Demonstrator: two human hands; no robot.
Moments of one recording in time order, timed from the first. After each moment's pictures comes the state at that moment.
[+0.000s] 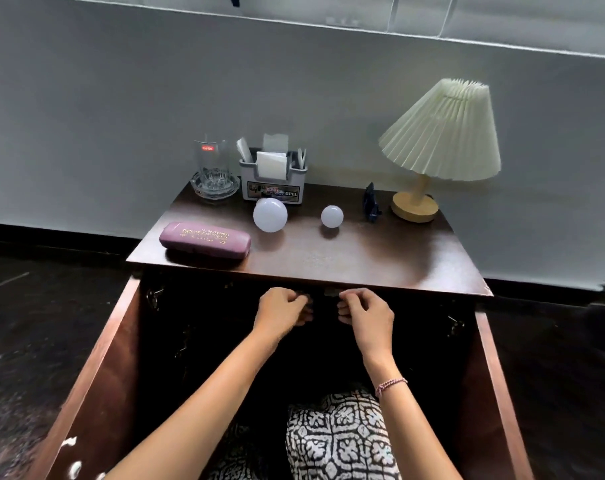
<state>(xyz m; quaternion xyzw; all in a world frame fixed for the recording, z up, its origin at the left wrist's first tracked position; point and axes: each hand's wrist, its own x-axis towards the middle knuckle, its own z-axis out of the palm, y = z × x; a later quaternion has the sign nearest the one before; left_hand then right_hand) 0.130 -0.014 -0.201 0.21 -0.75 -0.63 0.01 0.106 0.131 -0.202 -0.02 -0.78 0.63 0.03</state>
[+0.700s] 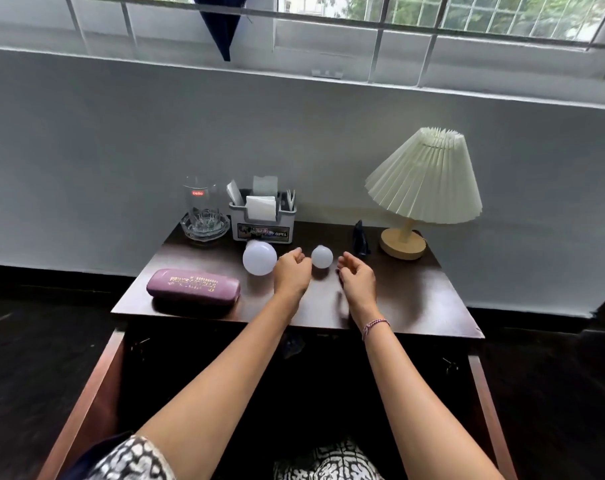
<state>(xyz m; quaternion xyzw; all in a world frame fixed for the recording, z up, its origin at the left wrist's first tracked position) 0.028 -0.008 -0.117 0.21 -0.75 -0.61 0.13 -0.009 0.101 -0.143 -0.01 -0.76 0.65 0.03</state>
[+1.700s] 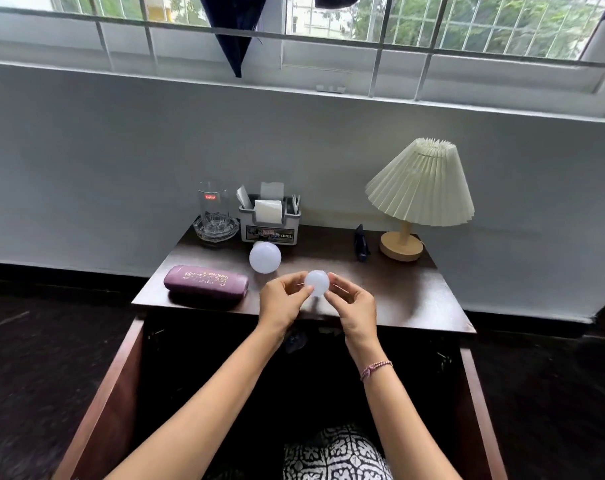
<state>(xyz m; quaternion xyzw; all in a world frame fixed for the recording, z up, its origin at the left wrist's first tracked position) 0.098 -0.015 -0.136 0.12 -0.74 -0.63 0.20 0.062 0.112 -0.154 0.09 -0.65 0.75 0.00</state>
